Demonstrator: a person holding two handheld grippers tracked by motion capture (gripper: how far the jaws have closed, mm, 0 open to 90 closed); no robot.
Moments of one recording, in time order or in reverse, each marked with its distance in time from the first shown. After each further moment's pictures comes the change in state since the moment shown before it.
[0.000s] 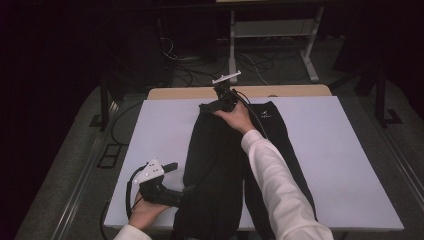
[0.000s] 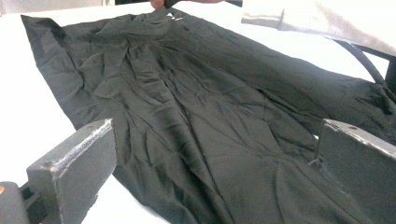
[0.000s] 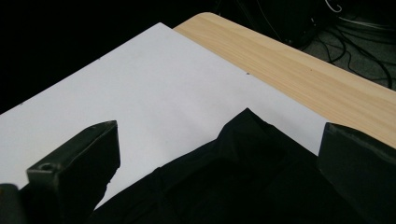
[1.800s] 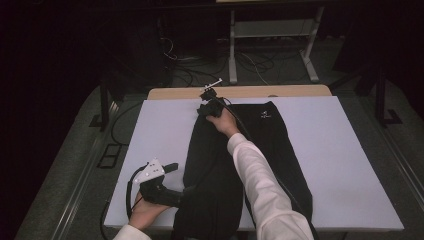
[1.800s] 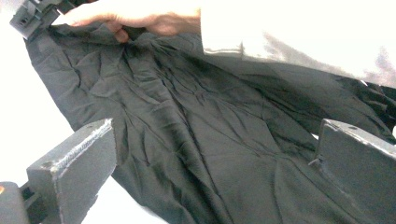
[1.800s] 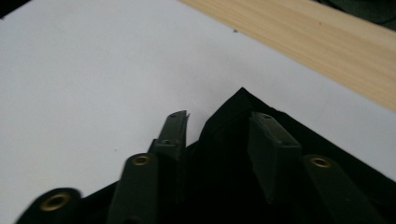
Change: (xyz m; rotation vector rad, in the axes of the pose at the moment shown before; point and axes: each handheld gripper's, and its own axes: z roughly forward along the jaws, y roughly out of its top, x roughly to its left) left arm 0.000 0.000 0.001 0.005 -0.009 -0.002; right arm 0.001 -0.009 0.073 0.152 -0.144 0.035
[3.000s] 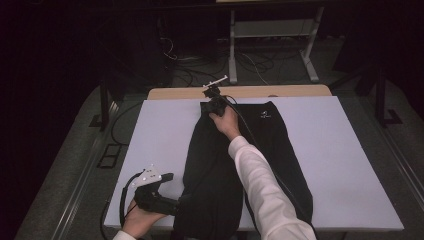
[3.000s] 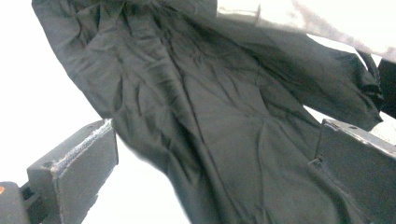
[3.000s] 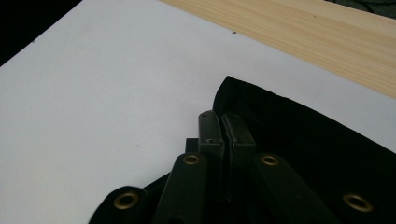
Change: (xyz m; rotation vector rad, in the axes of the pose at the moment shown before) left arm -0.008 -0.010 -0.018 0.119 0.015 -0.085; right arm -0.002 0.003 -0.021 -0.010 0.042 0.089
